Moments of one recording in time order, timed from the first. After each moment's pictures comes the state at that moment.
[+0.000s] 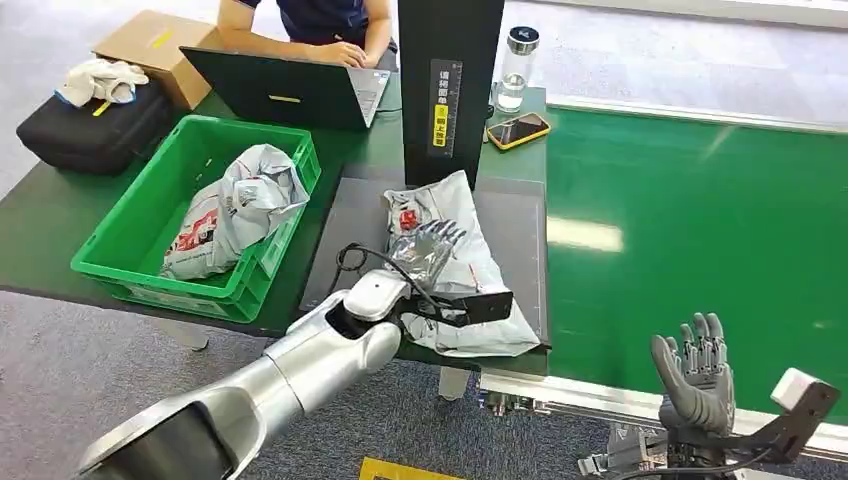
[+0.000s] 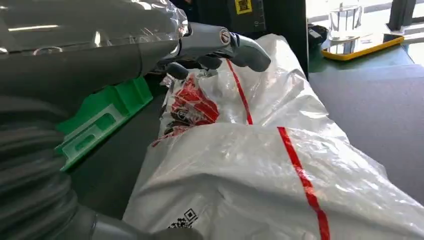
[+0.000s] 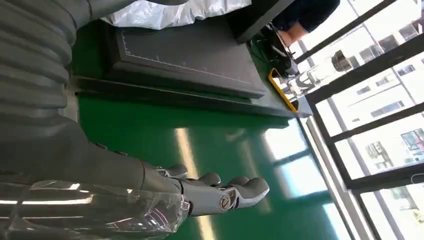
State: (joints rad) left arm -0.78 -0.19 -1.01 -0.41 -0.93 -0.07 -0.05; right arm 0.11 0.15 -0.44 -1.50 -0.21 0.01 -0.38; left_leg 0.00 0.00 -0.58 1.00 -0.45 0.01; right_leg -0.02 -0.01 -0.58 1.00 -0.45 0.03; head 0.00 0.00
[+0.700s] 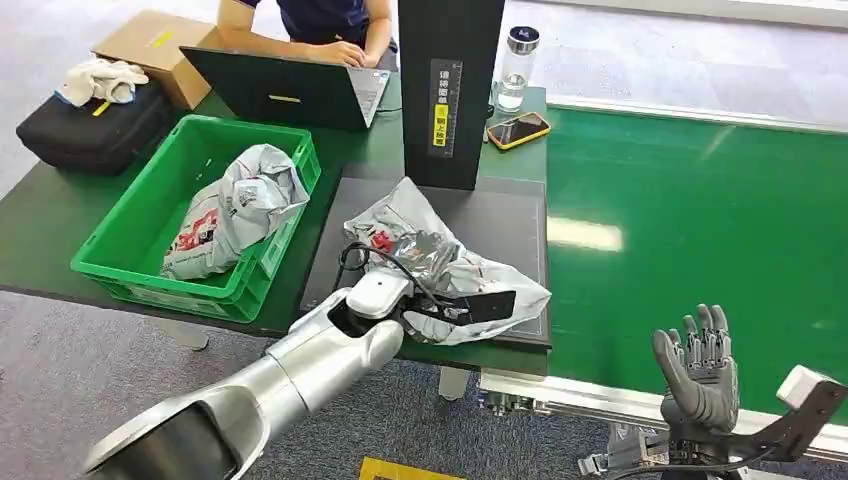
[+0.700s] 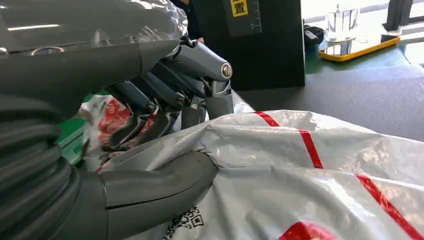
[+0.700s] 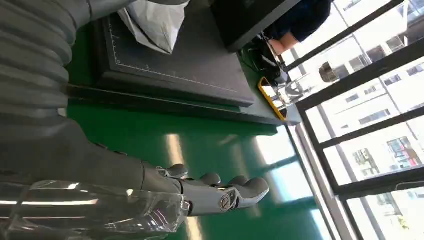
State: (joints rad) left arm -0.78 -0.21 -0.98 -0.40 -0.96 -0.09 -0.07; right arm 0.11 0.15 -0.43 -1.55 -0.21 0.02 -0.39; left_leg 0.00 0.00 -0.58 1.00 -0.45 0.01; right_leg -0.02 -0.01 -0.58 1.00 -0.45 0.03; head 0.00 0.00
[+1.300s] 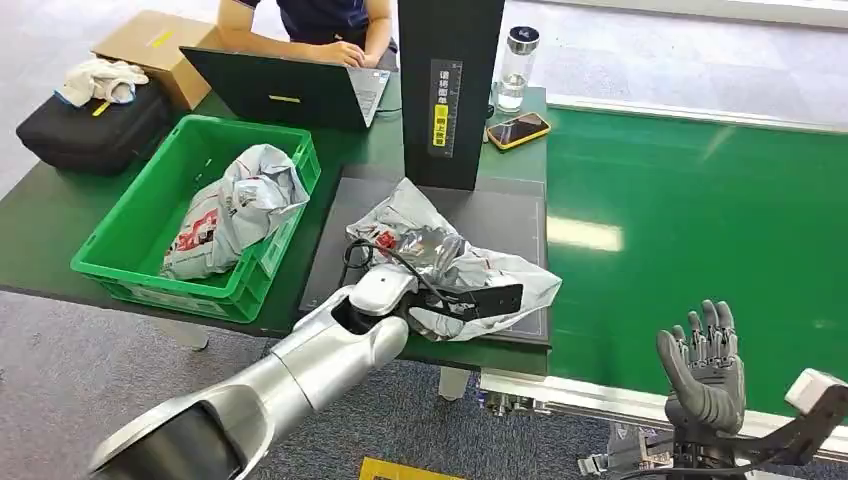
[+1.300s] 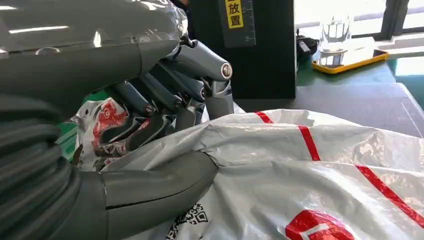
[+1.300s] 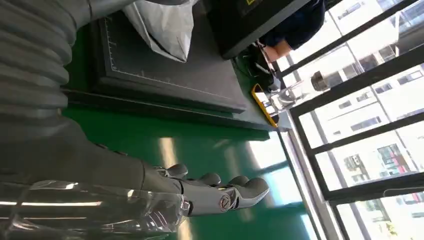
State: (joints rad) left arm -0.78 -0.23 -0.95 -0.40 -0.96 -0.07 -0.08; right arm 0.12 0.16 -0.43 -1.58 -0.21 0.04 -0.39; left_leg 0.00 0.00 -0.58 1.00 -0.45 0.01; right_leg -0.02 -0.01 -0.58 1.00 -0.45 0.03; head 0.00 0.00
